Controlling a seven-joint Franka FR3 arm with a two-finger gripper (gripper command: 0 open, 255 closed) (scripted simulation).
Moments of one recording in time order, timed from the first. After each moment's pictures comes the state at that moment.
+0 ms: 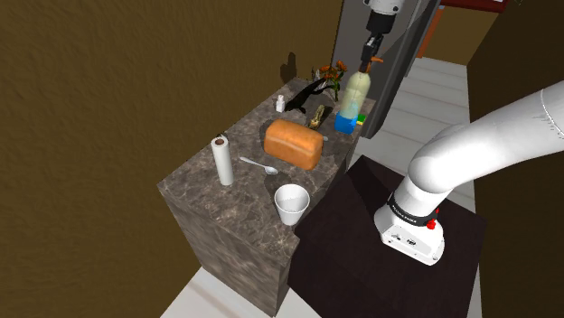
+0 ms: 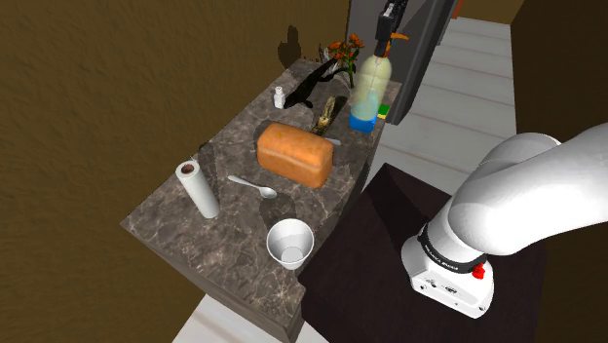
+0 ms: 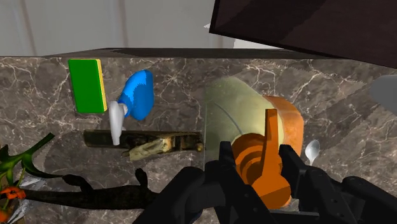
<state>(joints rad) -0.16 -0.52 -0.33 -2.26 -0.13 1.78 -0.58</state>
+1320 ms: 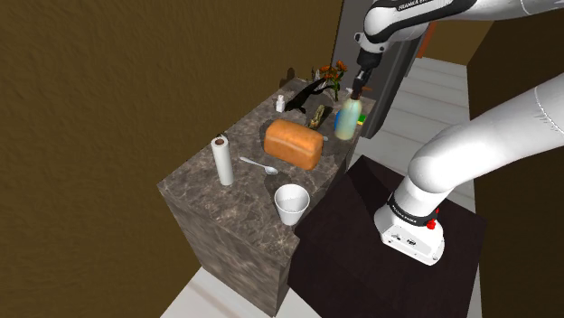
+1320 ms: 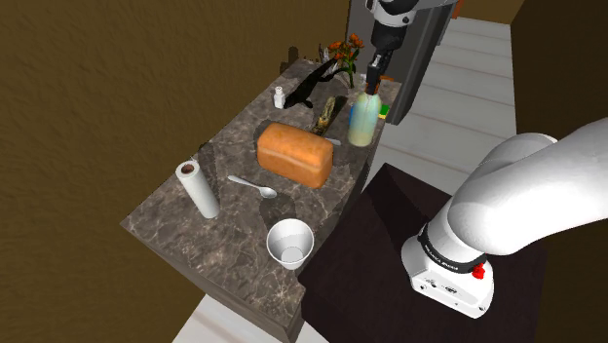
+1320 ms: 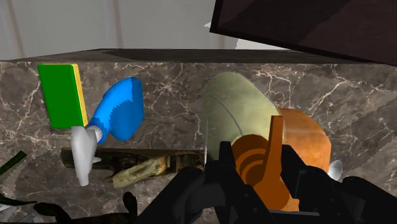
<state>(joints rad) -0.17 -0.47 -0.37 -2.49 -0.15 2.06 -0.59</state>
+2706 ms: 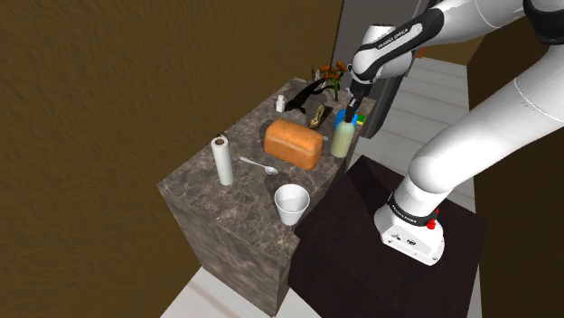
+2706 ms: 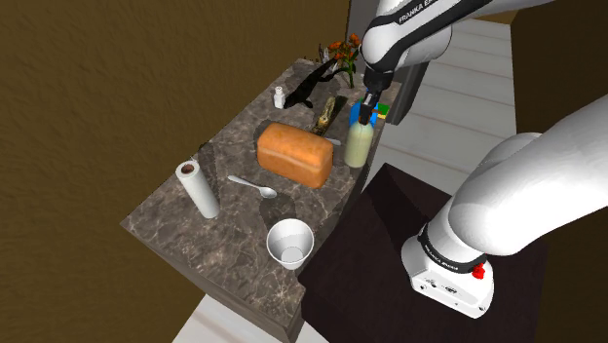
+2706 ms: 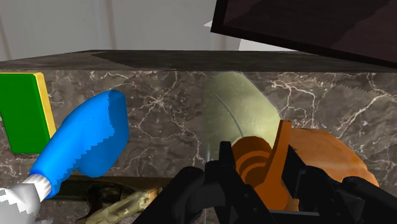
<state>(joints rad) -0.15 -0.31 -0.43 -2.65 -0.13 2.38 -0.63</state>
